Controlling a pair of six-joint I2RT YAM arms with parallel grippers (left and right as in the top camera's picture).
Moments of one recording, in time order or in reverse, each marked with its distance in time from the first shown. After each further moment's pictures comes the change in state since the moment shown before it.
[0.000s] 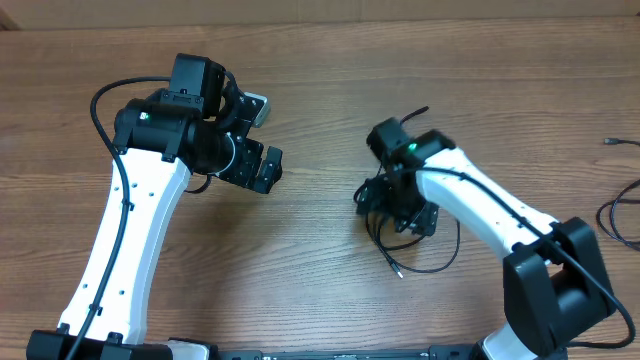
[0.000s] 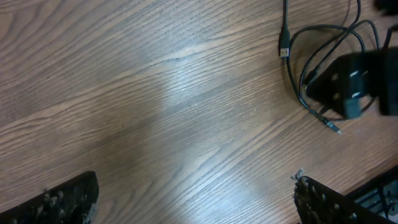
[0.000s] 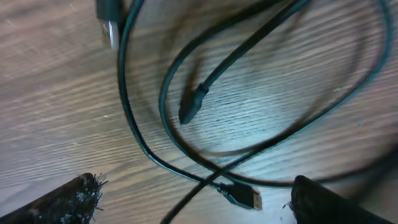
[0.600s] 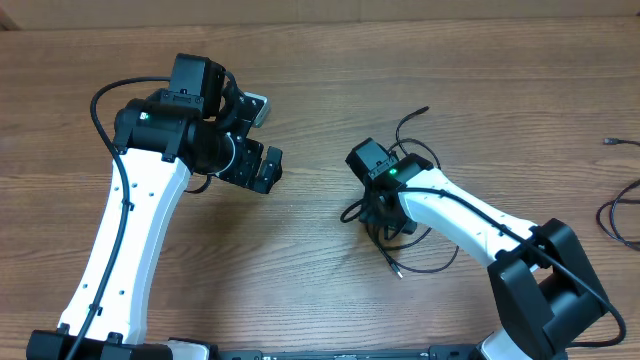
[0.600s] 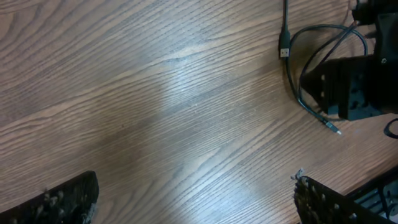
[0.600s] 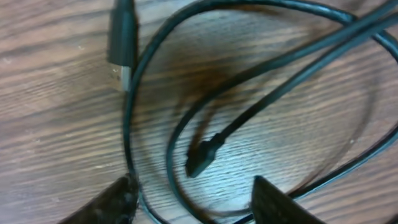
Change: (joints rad) left arm 0.000 0.000 0.000 0.000 0.000 0.000; right arm 0.089 0.000 -0.097 0.183 0.214 0.058
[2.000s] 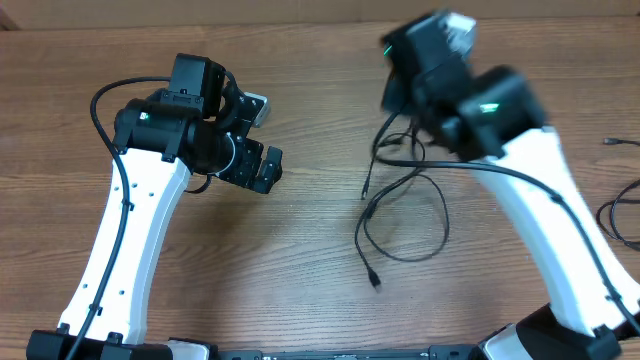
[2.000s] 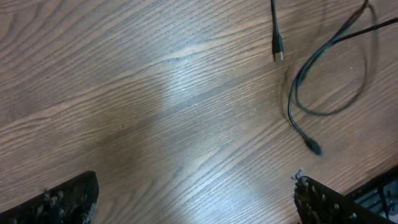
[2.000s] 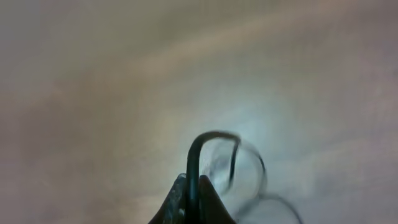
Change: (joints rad) left arm 0.000 0.000 0.000 0.000 0.000 0.000; right arm -0.091 -0.079 0.989 -0.409 0.278 -0.155
